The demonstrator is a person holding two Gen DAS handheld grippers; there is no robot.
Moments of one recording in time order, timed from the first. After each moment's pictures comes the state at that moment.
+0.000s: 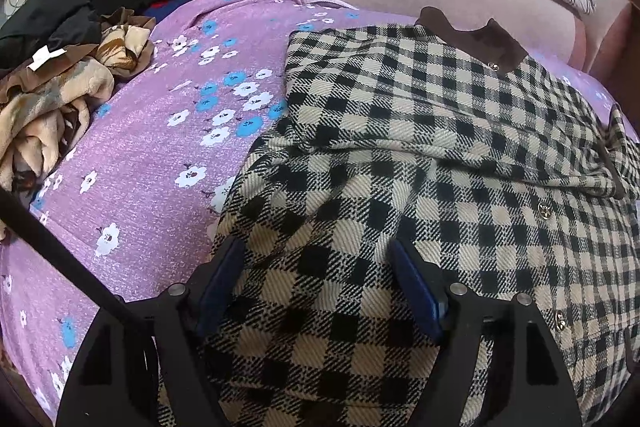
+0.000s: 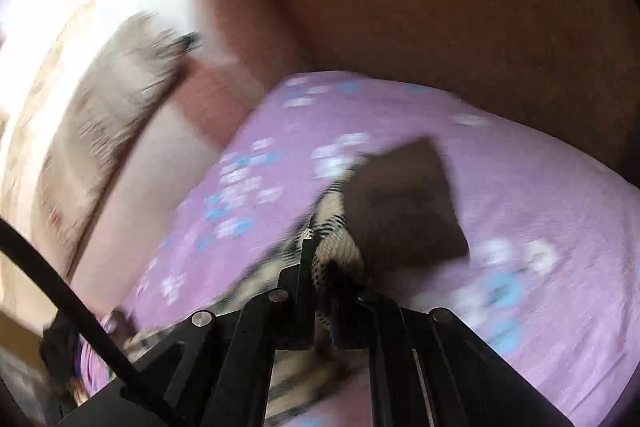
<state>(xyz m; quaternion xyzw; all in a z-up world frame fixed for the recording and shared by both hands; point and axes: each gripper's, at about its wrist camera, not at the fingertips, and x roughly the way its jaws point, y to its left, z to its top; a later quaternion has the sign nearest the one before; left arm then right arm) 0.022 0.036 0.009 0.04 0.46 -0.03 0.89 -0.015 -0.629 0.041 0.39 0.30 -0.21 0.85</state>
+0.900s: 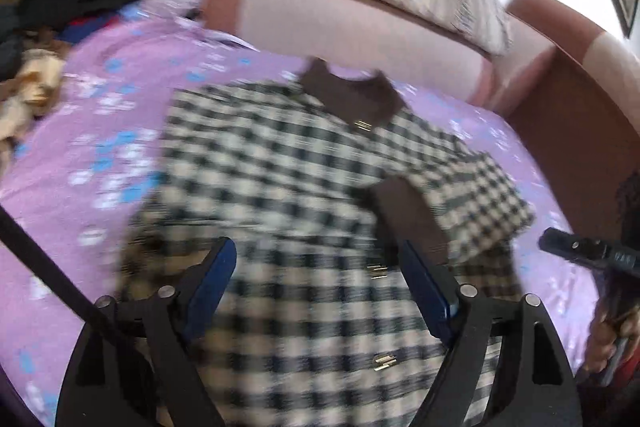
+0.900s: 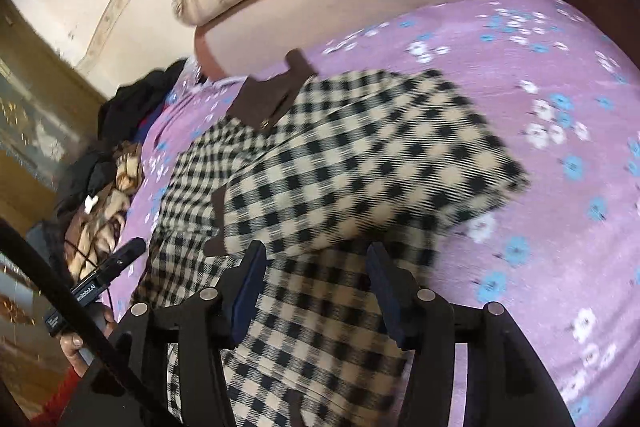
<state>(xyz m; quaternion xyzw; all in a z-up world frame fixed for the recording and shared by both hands) 0.038 -0.019 0.068 -0.06 0.44 -0.20 0.87 -0.019 -0.373 0.058 0.25 0.45 0.08 0.86</state>
